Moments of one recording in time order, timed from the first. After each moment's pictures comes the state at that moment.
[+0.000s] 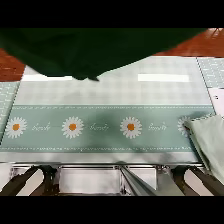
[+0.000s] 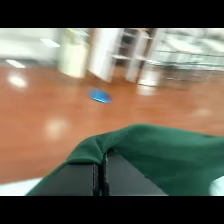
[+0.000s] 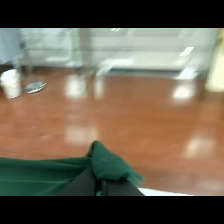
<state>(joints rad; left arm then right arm) 0.33 -0.96 2.00 0.77 -1.23 -1.39 -0.34 -0.96 2.04 -0.98 1.28 1.38</state>
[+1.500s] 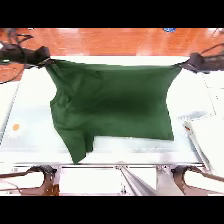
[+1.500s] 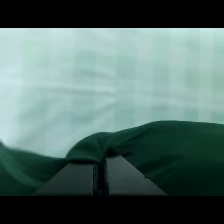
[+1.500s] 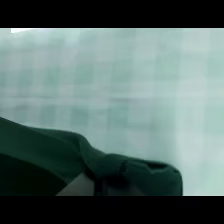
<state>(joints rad) 0.10 -1.50 1.50 1.06 -1.03 -1.51 -0.25 -1.40 1.38 -0.88 1.09 1.26</state>
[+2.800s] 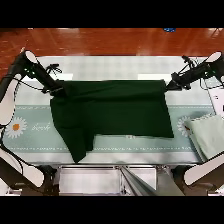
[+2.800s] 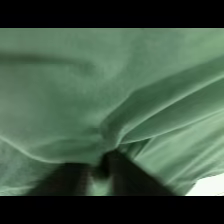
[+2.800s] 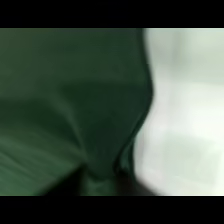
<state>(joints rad) 0.09 -1.92 1.66 1.22 -1.60 -1.43 -0.26 -1.89 1.64 -1.03 1.45 1.34</state>
